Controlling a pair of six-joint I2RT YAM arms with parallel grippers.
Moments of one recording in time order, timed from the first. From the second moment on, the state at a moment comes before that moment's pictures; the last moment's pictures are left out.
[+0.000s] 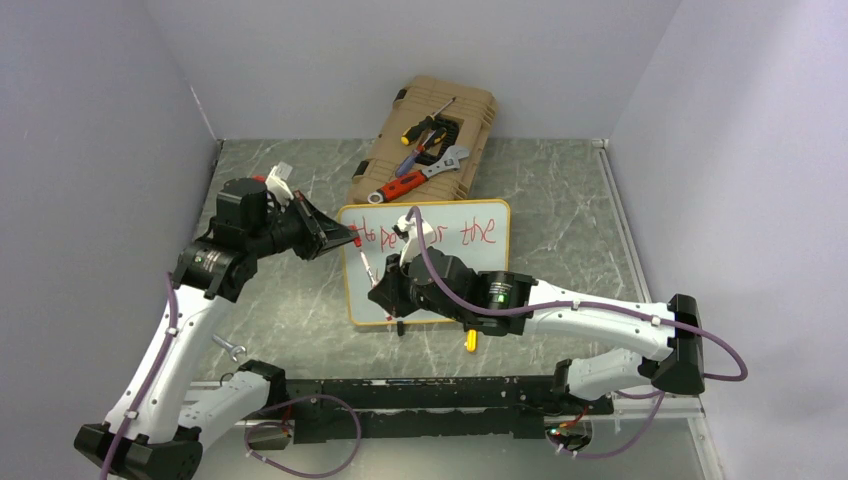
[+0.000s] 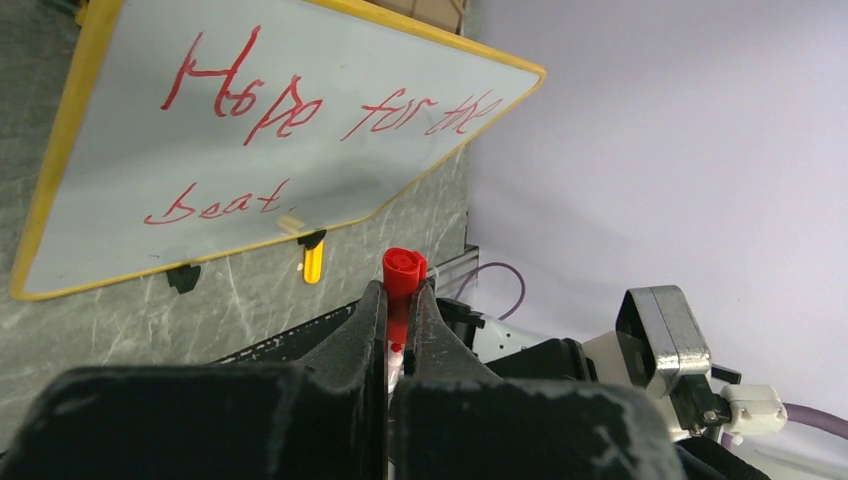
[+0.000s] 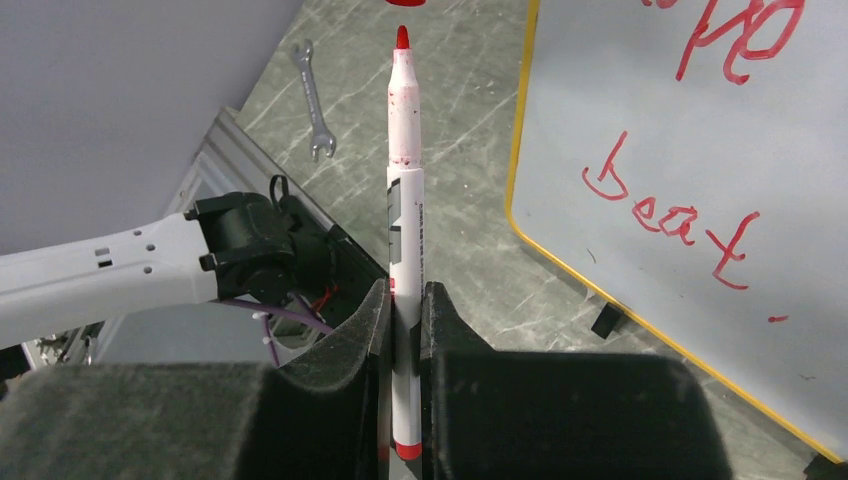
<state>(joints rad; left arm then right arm) -0.29 0.94 1.15 -0.71 0.48 -0.99 1.29 1.30 1.18 -0.34 0.28 0.70</state>
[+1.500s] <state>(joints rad) -0.32 0.96 1.14 -0.69 0.48 -0.99 1.29 1.30 1.18 -0.37 0.31 0.71</state>
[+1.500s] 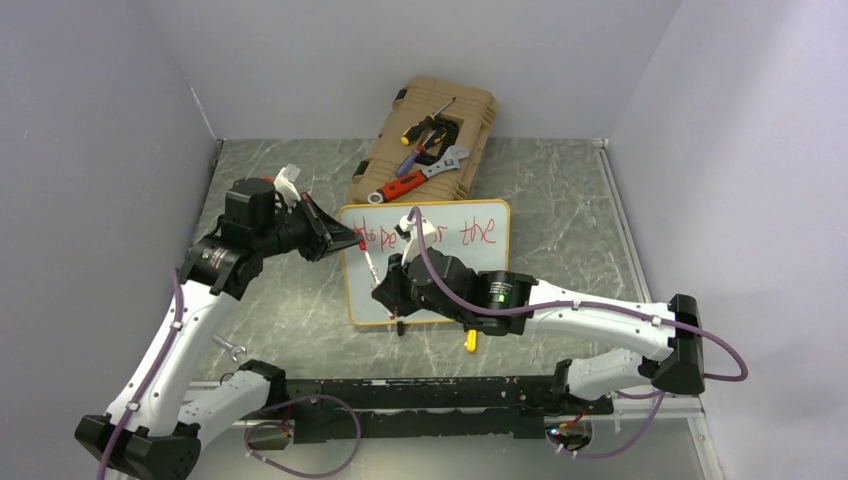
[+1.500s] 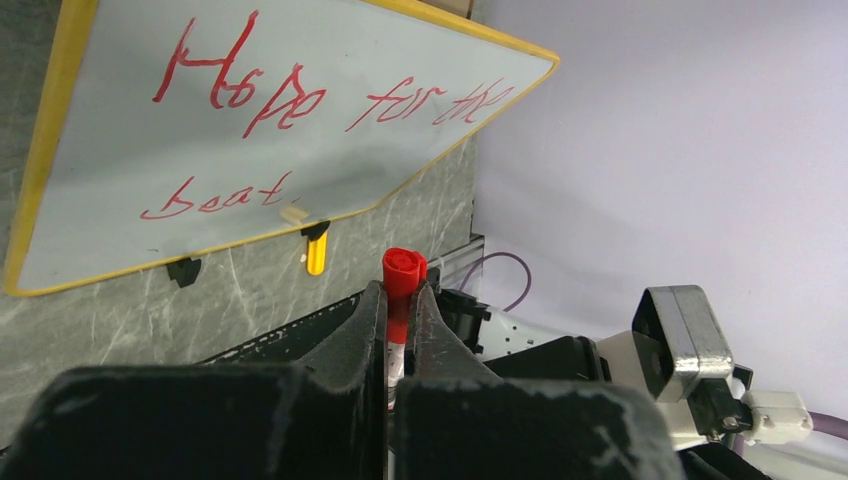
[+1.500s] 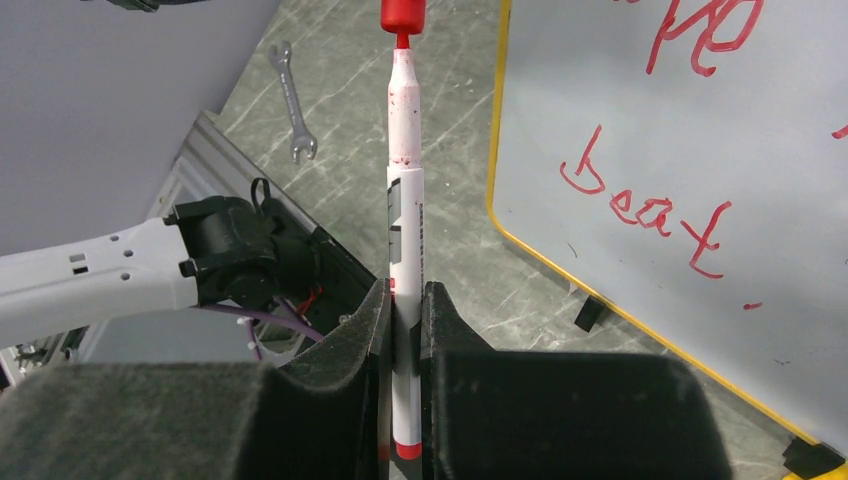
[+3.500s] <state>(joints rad) -0.34 0.80 0.96 -0.46 0.51 -0.96 1.23 1.36 1.31 -0.44 0.28 0.69</state>
